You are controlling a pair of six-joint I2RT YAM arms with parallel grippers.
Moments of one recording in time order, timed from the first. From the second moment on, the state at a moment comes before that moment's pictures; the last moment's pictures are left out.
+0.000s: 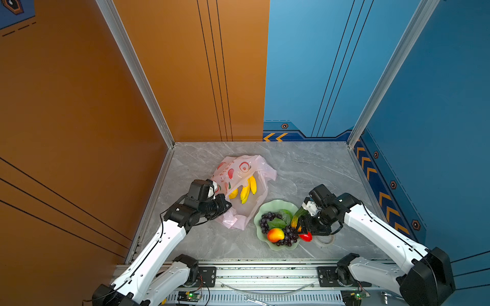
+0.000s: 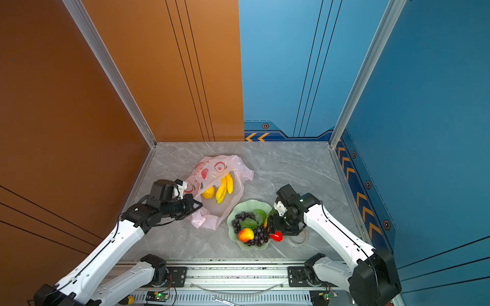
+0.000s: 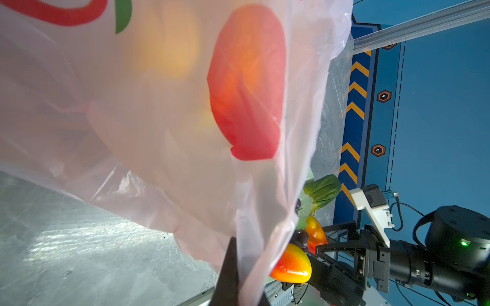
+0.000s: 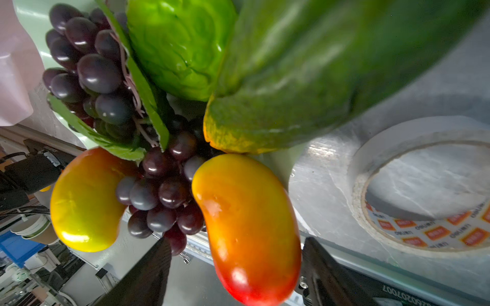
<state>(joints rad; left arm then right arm) -0.34 0.93 0.77 -0.66 0.39 -0.84 0.49 1.15 0.83 -1.11 -0.38 0.45</state>
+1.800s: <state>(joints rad) -0.33 0.92 0.77 -0.68 0.39 -0.84 0.42 1.13 1.15 -1.16 -0.53 0.54</state>
